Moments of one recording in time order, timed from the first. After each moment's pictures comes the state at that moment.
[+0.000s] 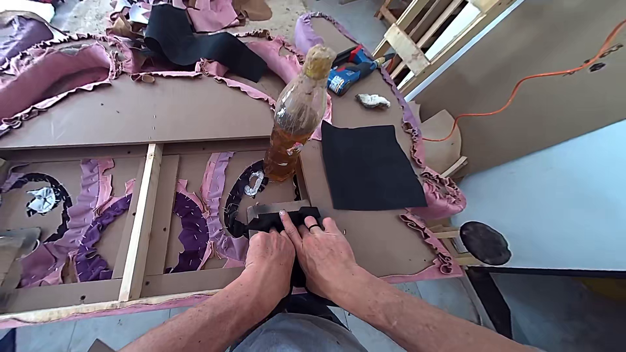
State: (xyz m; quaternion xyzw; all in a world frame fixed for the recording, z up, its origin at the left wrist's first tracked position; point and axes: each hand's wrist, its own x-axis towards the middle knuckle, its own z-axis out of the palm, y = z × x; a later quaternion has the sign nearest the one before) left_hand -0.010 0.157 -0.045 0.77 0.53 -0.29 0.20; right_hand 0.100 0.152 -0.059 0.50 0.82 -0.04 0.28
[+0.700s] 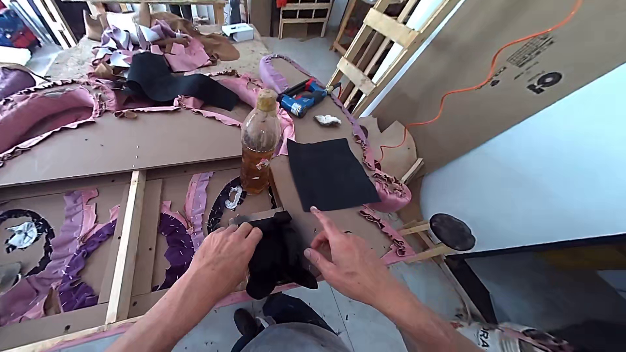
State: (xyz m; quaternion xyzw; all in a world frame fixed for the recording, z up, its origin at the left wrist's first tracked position) left_hand -0.079 0.158 -0.036 0.91 0.41 0.04 0.07; right_hand 0.186 0.116 -0.034 0.64 0.73 -0.22 -0.13
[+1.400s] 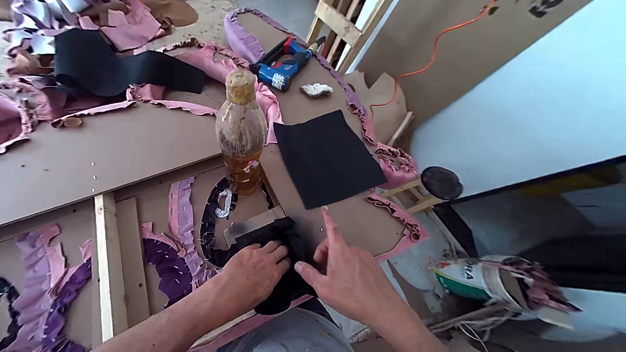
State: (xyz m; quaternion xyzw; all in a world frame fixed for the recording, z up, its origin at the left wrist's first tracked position) left_hand -0.049 0.201 -0.085 0.96 0.15 -0.12 0.19; right_hand 0.142 0.117 -0.034 0.77 0.59 -0.25 -0.05
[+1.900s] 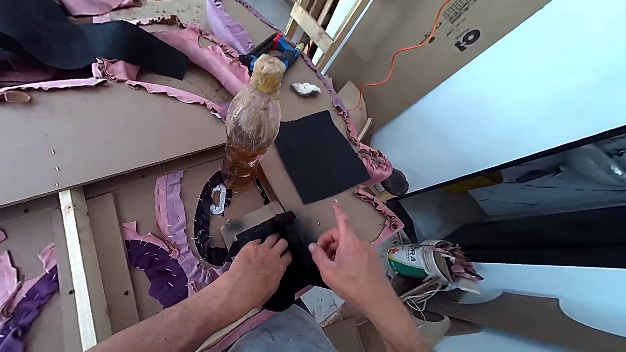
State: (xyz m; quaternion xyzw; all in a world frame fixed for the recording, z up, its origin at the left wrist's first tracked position) left_hand -0.049 0.199 -0.087 0.95 0.18 -0.12 0.23; right_hand 0.121 0.113 -0.035 0.81 0.56 -0.12 -0.13
